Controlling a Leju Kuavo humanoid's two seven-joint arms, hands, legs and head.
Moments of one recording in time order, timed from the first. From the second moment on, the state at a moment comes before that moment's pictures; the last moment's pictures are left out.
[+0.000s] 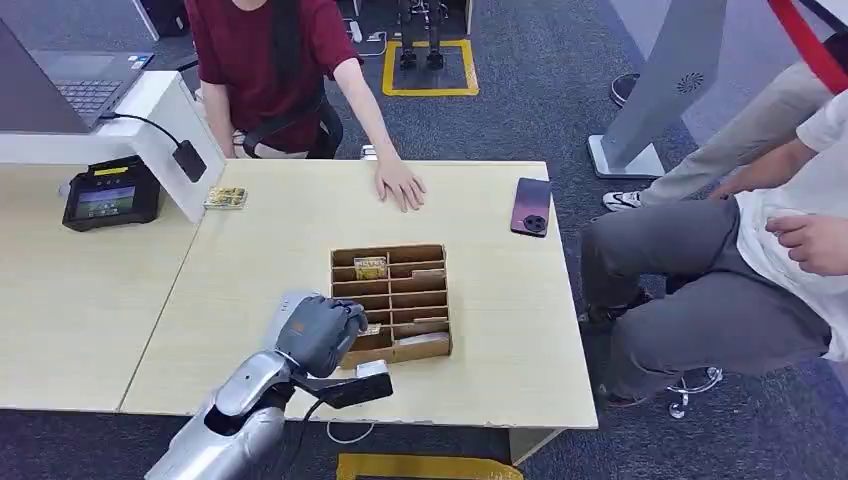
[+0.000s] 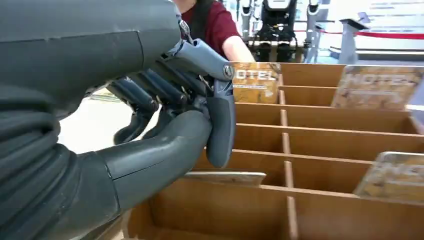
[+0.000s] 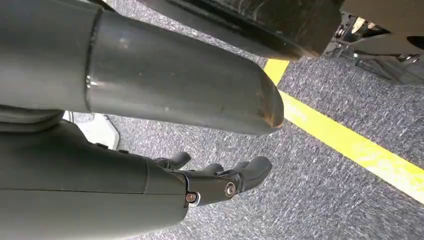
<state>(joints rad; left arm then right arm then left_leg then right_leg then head) -0.29 0.12 -0.70 -1.21 -1.02 0.10 -0.07 -0.06 0.15 -0.85 -0.20 1.57 -0.16 -0.09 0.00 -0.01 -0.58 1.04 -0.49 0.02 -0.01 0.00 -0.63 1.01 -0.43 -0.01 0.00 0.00</state>
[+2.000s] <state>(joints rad) -0.51 0.36 -0.58 -1.65 -0.87 -0.07 -0.16 -0.06 0.16 -0.87 -0.20 1.56 -0.16 -0.10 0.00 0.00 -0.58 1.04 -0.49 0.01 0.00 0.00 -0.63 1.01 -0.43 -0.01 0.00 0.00</state>
